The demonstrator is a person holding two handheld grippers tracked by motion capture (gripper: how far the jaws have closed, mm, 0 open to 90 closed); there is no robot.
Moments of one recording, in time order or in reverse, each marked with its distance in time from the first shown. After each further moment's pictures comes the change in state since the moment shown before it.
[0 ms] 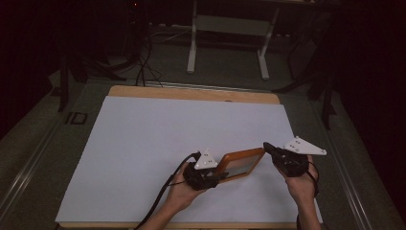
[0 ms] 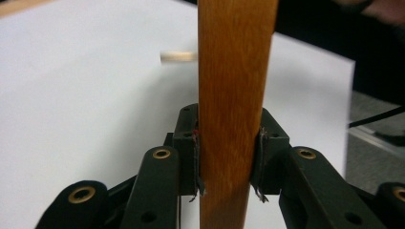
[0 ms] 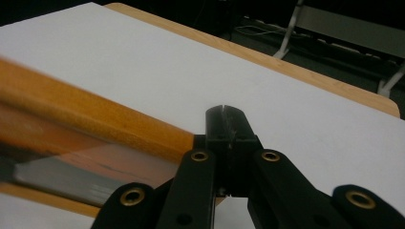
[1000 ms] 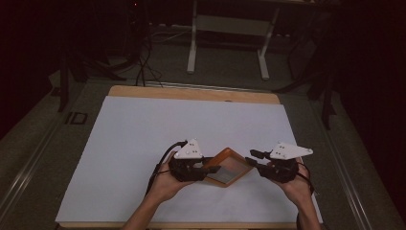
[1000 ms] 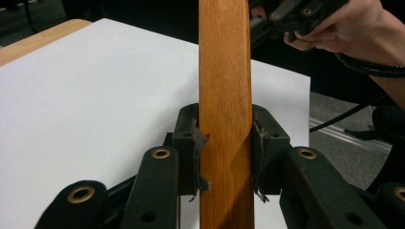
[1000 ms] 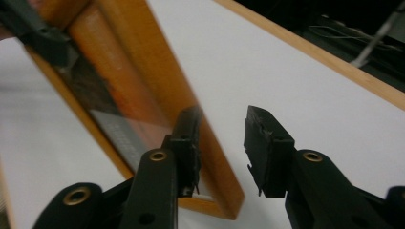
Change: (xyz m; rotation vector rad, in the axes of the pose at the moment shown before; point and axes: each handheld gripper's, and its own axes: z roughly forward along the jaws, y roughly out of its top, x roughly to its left) left arm 0.018 0.019 -0.045 -0.051 -0.098 0.067; right arm 0.026 0.008 0.005 0.059 0.272 -0.167
